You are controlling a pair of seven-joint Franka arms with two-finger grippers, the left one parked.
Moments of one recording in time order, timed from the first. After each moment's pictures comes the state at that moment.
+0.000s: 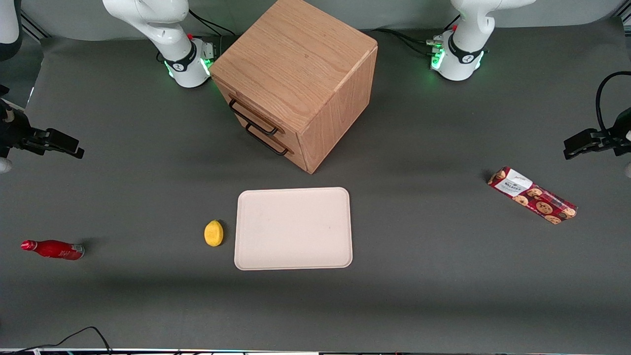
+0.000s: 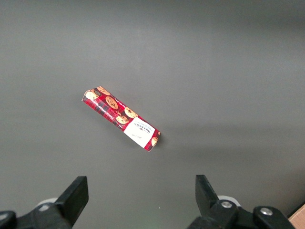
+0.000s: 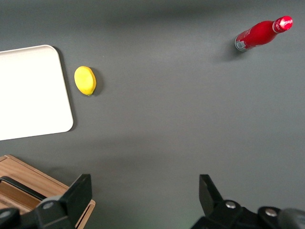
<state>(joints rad) -0.13 0.01 0.06 -1.62 0.01 1.59 0.06</state>
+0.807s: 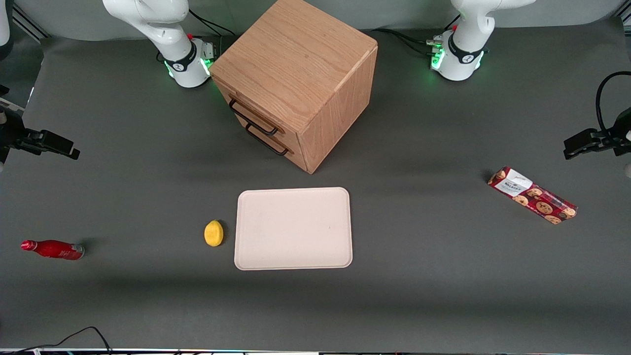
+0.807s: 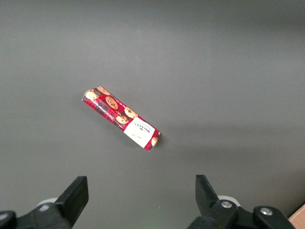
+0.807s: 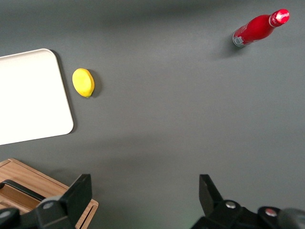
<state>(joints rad) -0.13 0.01 0.03 -1.62 0.03 1.59 0.07</state>
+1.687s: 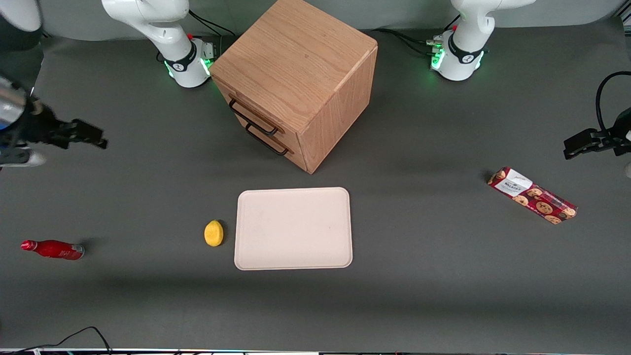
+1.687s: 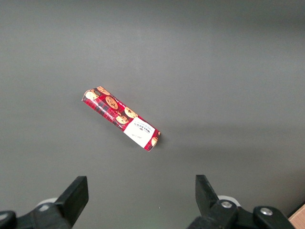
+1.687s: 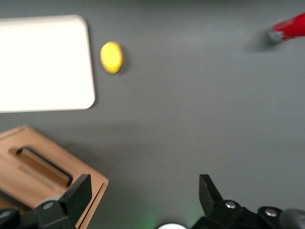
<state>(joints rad) 0.02 -0.01 0.05 -1.62 0.04 1.50 0.07</state>
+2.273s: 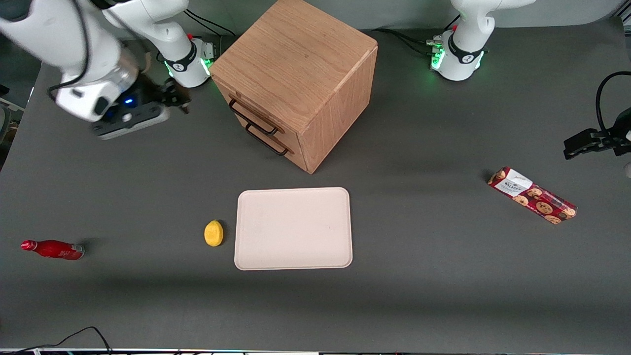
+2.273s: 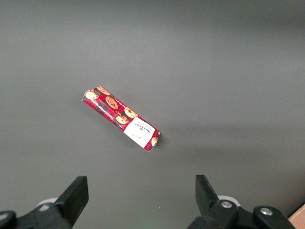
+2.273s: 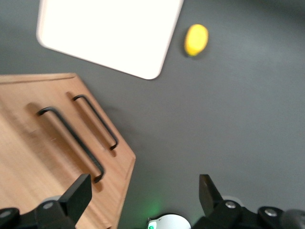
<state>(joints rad) 0.40 -0.02 0.03 -1.61 0.04 1.47 0.07</state>
